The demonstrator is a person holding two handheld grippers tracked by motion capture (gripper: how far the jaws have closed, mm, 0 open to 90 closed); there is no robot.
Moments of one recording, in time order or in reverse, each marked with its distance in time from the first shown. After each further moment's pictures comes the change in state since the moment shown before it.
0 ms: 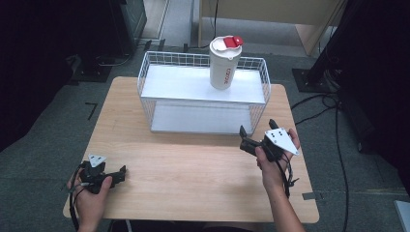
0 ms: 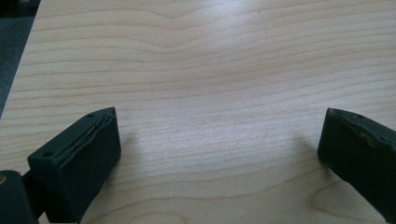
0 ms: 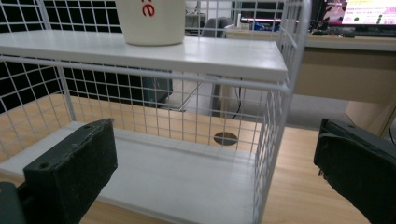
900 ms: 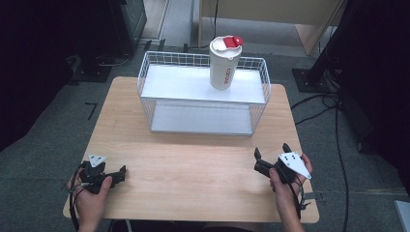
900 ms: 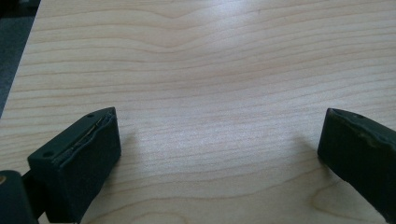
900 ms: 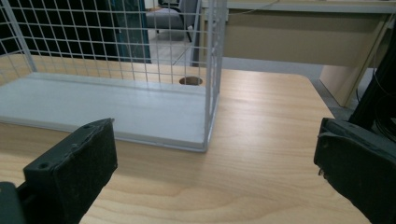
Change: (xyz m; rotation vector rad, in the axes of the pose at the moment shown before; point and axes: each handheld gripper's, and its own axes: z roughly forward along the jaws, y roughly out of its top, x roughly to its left) left arm 0.000 0.000 0.000 -0.001 0.000 -0.001; right arm -0.035 -0.061 -0.042 0.098 -0.088 0.024
